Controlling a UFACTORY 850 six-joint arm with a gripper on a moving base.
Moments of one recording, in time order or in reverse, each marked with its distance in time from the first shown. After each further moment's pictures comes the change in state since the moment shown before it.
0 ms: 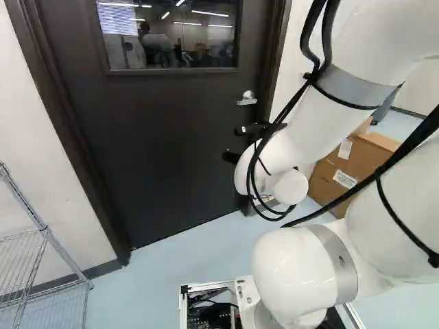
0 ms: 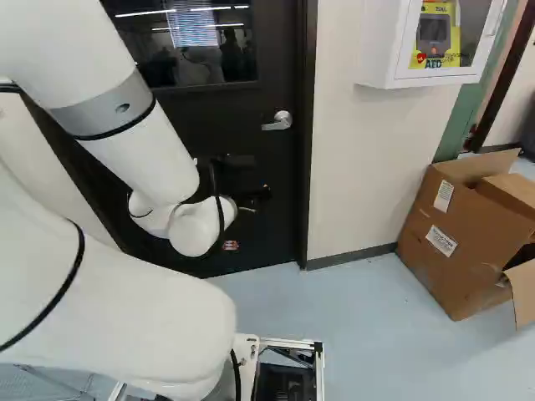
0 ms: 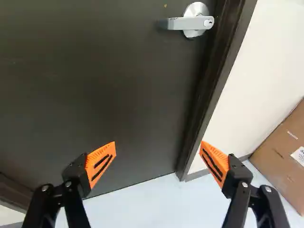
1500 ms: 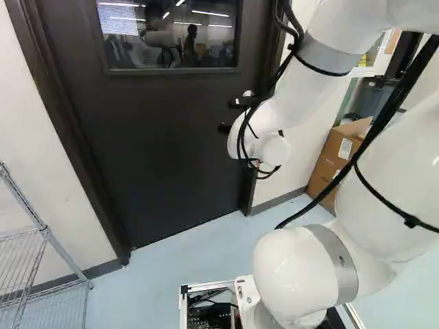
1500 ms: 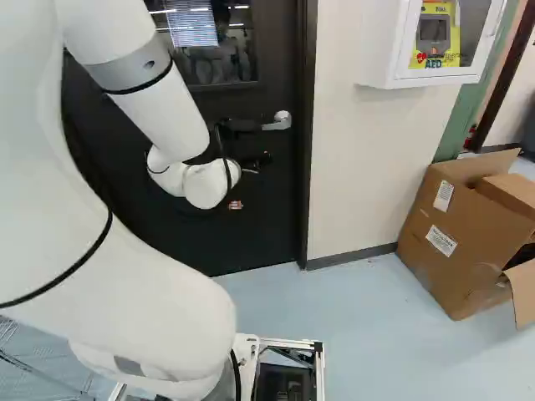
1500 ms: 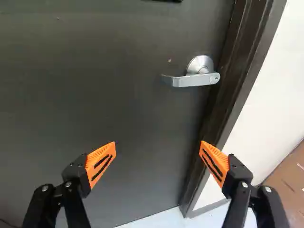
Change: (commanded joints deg) arm 1.0 -8.6 -16.1 0.0 0.0 0.0
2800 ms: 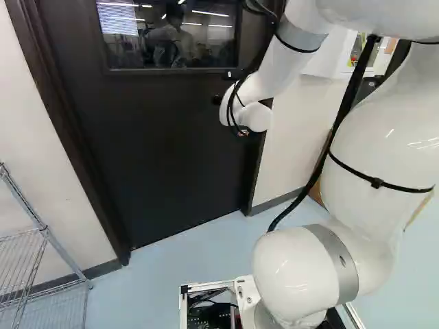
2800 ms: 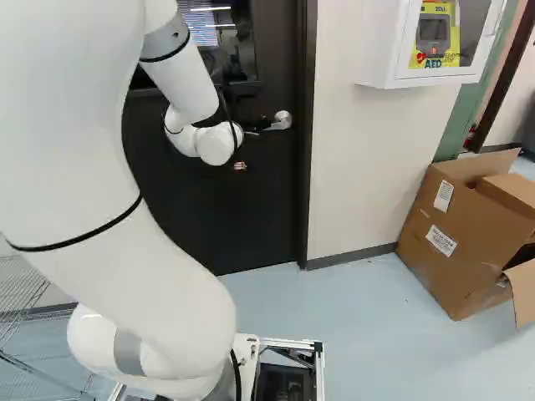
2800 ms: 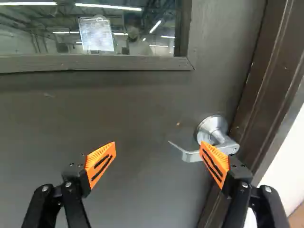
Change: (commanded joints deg) arm 1.0 -10.5 -19.1 0.0 0.0 0.0
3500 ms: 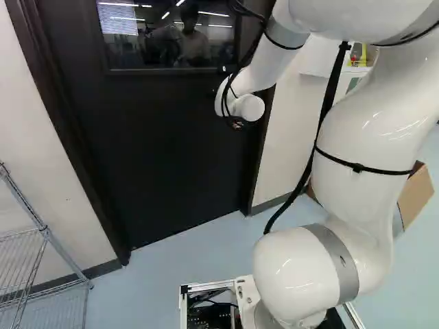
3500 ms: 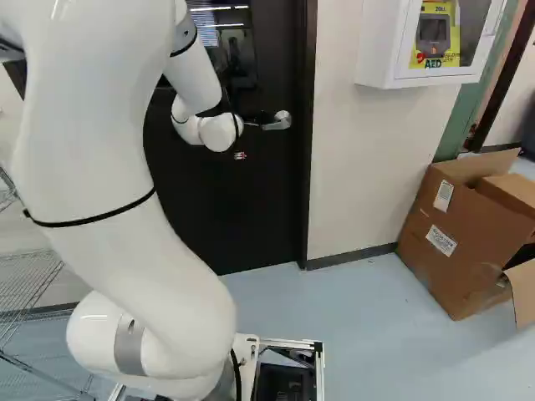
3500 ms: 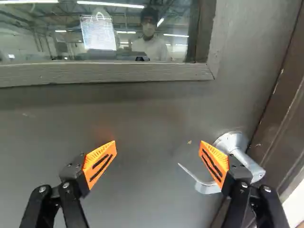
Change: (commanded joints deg) arm 1.0 -5.4 -7.0 0.0 -3.4 0.0
